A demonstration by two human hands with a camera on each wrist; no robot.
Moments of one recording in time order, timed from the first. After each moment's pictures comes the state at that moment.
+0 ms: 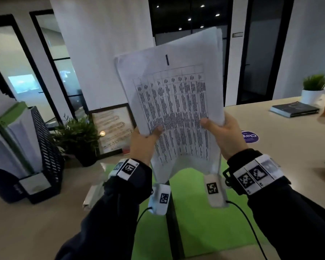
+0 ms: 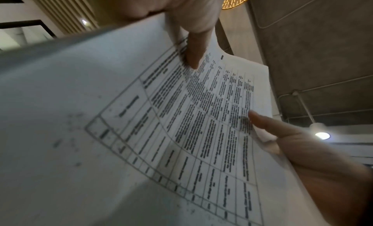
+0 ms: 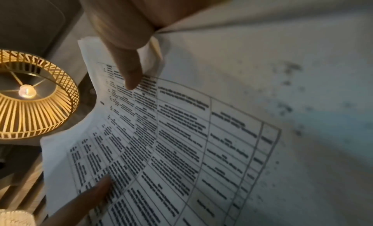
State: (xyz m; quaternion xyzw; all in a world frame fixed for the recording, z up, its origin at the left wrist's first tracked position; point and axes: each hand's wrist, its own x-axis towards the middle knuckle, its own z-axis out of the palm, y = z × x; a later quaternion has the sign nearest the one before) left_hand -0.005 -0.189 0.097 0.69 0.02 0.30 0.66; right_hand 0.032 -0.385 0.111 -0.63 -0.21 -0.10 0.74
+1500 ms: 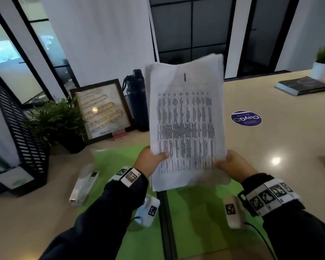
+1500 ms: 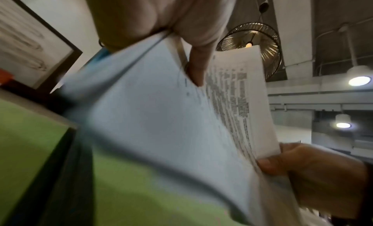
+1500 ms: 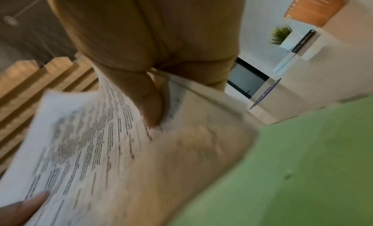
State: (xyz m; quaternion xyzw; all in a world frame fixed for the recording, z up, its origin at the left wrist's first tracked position) left_hand 0.026 -0.187 0.021 0.80 0.09 0.05 0.59; right_hand 0.065 -0.427 0.010 -0.86 -0.08 0.11 0.49
